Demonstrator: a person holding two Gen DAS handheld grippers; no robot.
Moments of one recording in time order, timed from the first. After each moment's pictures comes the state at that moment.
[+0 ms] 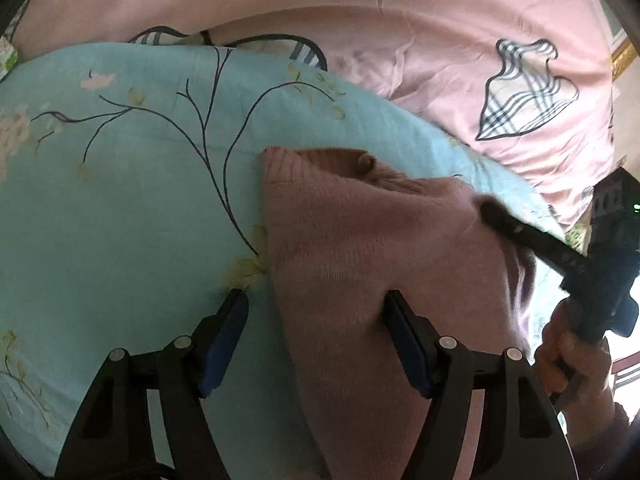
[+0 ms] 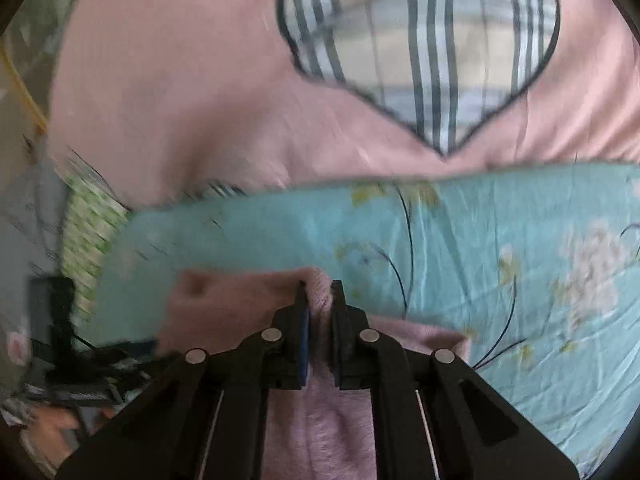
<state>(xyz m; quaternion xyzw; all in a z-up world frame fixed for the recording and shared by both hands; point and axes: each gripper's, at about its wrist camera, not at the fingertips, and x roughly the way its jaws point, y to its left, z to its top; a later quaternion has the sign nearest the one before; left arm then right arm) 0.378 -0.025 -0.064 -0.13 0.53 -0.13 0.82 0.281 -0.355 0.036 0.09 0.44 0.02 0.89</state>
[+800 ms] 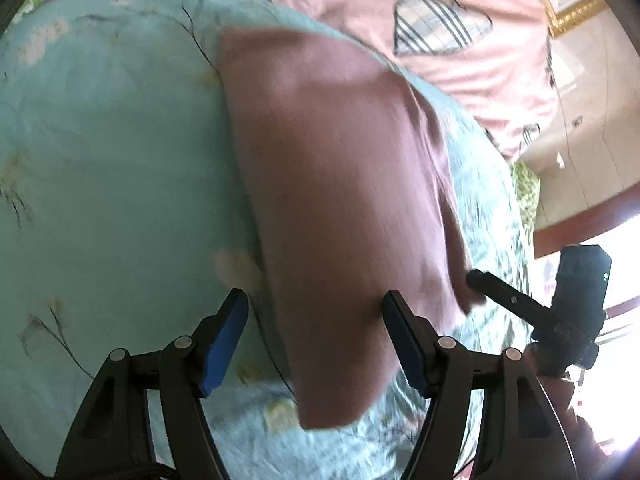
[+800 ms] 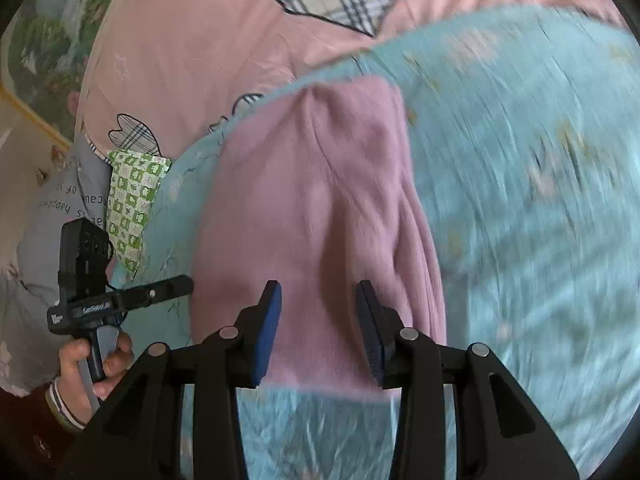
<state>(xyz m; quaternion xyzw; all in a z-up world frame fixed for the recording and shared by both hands) 0.222 -0.029 -0.046 -0.15 0.57 -0.22 0.77 0.070 -0.337 0.032 0.20 0.46 0.03 0.86</state>
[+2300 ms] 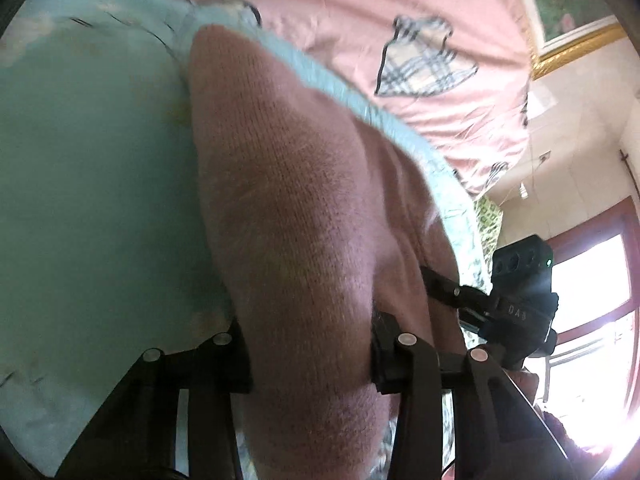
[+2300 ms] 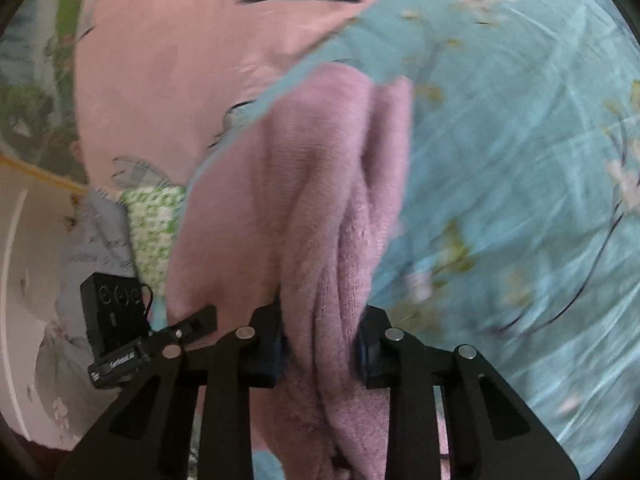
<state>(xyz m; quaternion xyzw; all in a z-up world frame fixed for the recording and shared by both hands) 0.244 -0.011 -0.042 -0.24 0.52 -0.26 0.78 0.138 -0.339 0.006 0.31 0.47 0.07 0.82</state>
